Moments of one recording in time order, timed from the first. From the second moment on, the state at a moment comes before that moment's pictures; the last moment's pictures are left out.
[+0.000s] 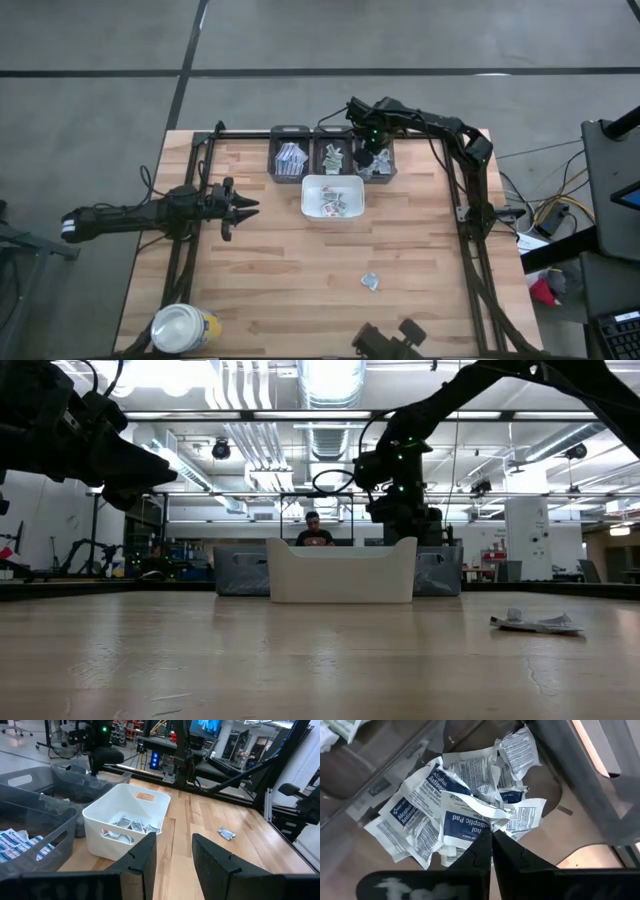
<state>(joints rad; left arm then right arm) 0.15 0.26 0.04 0.07 0.05 -0.21 -0.66 2.04 1.66 -1.12 0.13 0.09</state>
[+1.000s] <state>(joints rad) 0.15 0.26 0.04 0.07 0.05 -0.21 -0.59 1.99 1.96 -1.56 -0.11 0.23</state>
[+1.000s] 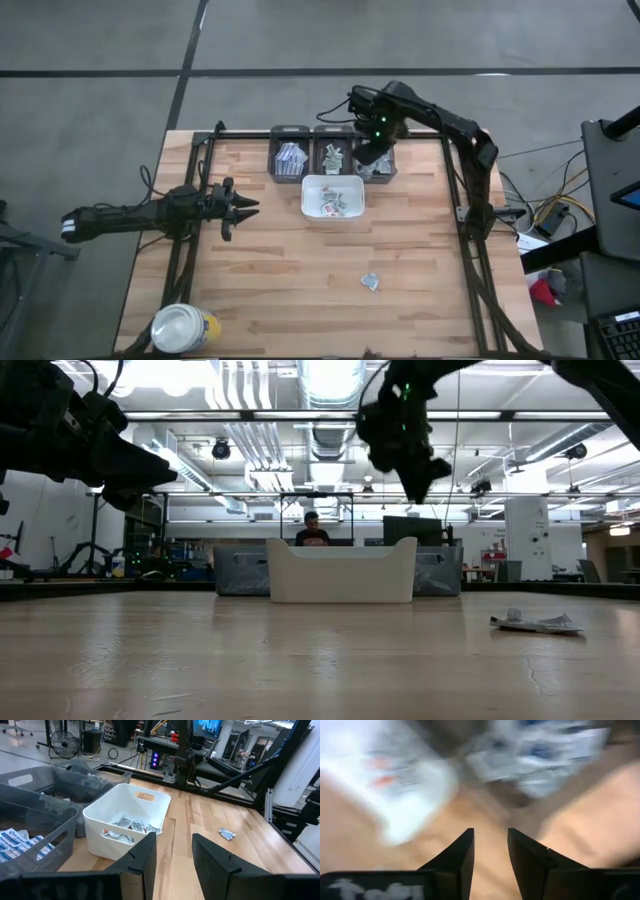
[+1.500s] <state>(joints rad) 0.15 0.26 0.04 0.06 0.05 -0.21 -0.16 1.83 1.85 -1.56 -0.20 0.42</state>
